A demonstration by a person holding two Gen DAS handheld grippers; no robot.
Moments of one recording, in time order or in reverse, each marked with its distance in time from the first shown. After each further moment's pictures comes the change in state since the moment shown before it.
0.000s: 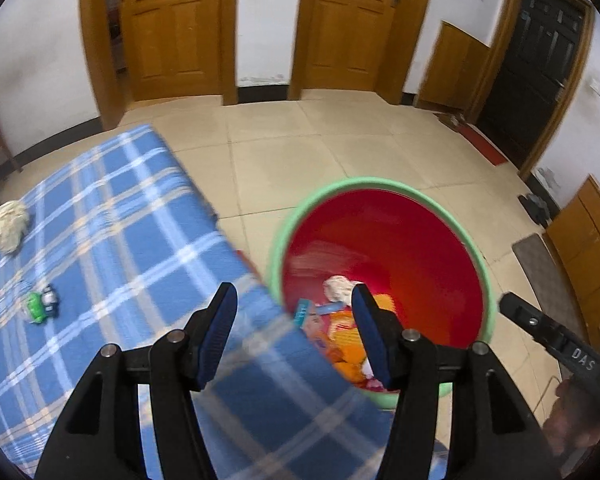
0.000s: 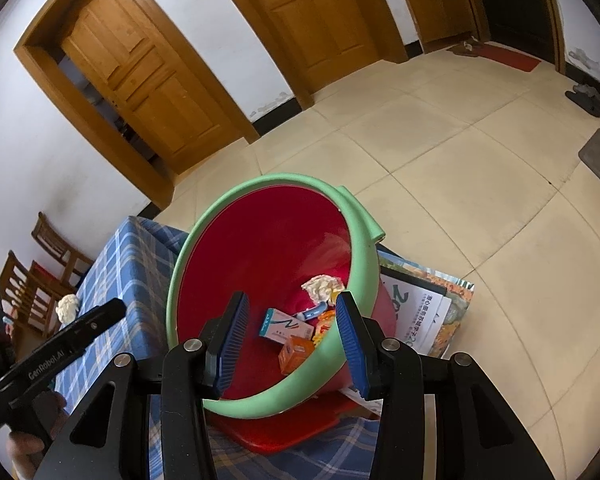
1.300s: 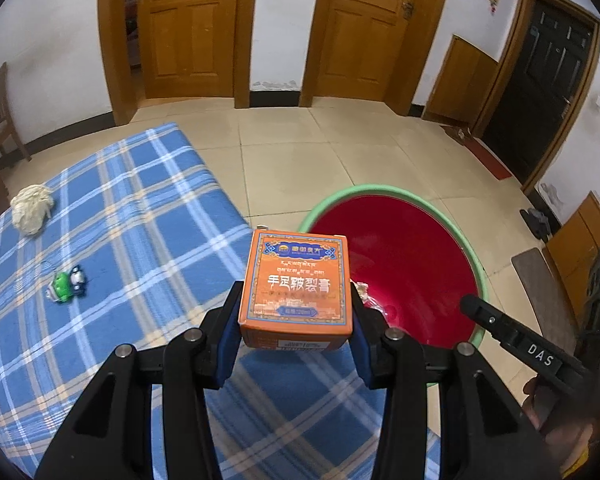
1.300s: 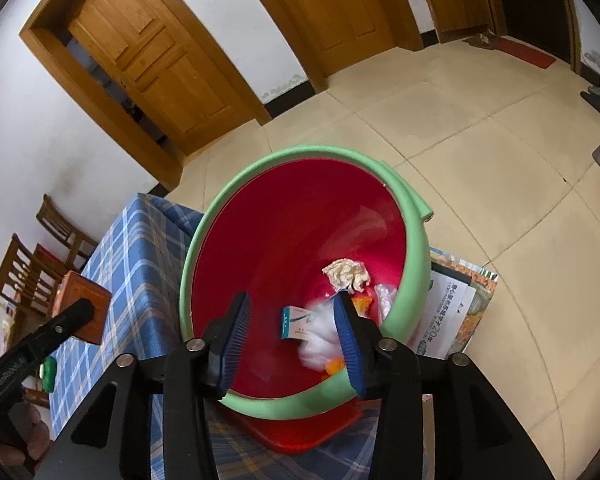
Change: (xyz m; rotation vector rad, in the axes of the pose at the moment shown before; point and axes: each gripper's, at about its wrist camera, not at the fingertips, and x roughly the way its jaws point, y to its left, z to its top) left arm -0.022 0.009 -0.007 -0.034 -0.016 -0.006; right arm 0.020 0.023 -0.007 -0.027 0.048 0.027
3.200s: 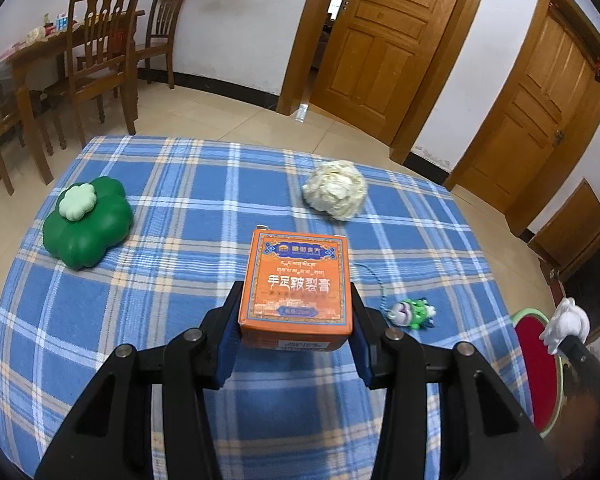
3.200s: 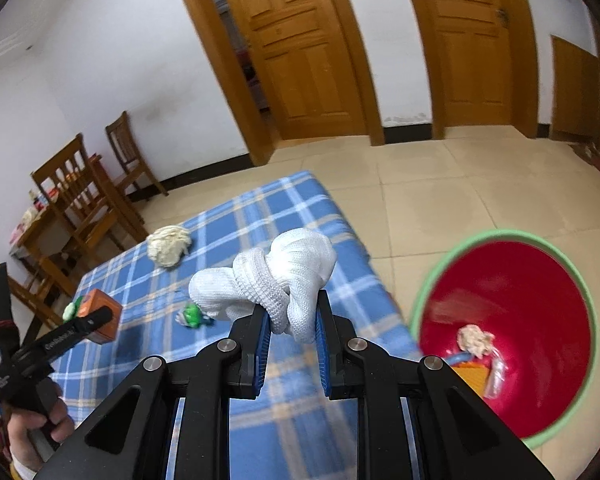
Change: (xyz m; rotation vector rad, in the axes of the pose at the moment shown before) left arm -0.079 0.267 -0.054 -0.513 -0.155 0.282; right arm 0.027 0.213 -0.024 -0.398 -0.030 0.128
